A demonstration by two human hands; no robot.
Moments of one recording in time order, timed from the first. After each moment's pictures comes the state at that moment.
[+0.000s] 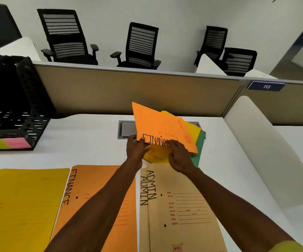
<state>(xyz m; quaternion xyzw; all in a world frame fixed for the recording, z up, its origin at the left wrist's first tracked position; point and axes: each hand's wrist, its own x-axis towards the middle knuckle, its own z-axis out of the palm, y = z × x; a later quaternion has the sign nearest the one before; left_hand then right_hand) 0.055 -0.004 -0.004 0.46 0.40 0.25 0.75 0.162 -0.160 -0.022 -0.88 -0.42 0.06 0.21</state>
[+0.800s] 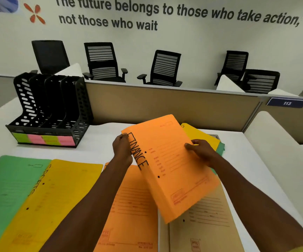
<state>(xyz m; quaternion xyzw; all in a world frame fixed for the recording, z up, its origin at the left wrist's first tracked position) -0.077 0.042 0.070 0.37 0.45 0.38 0.72 0.134 -0.160 0.073 -0.82 -0.21 0.29 0.45</state>
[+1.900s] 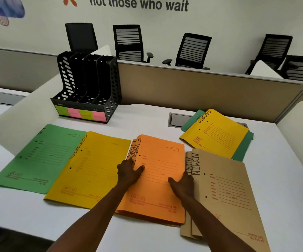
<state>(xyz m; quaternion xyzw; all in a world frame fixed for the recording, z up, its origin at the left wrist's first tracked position) -0.236 0.005 -0.061 0.76 0.55 0.11 0.35 -0.099 -0.160 -0.065 -0.88 -0.16 0.26 0.37</state>
